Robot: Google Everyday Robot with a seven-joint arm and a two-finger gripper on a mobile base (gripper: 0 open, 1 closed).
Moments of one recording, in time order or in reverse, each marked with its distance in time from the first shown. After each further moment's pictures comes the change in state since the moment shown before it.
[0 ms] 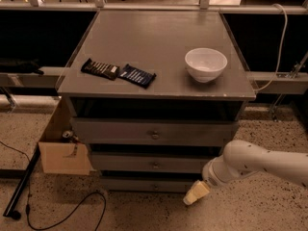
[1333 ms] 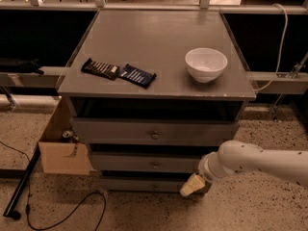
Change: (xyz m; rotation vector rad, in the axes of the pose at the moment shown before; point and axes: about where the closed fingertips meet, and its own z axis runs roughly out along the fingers) arm -0.025 -0.024 0.004 0.122 -0.054 -0.059
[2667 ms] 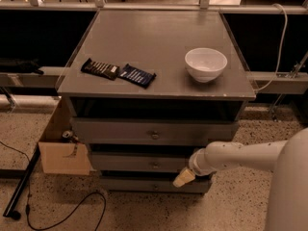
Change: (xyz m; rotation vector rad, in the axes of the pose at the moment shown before) arm -0.030 -0.028 0.049 0.093 -0.031 -0.062
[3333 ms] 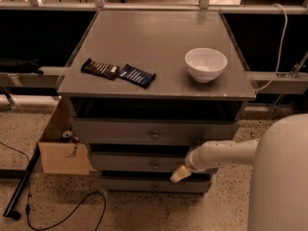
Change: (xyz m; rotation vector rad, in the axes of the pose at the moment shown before) arm -0.013 -0.014 0.019 0.047 -0.018 -0.030
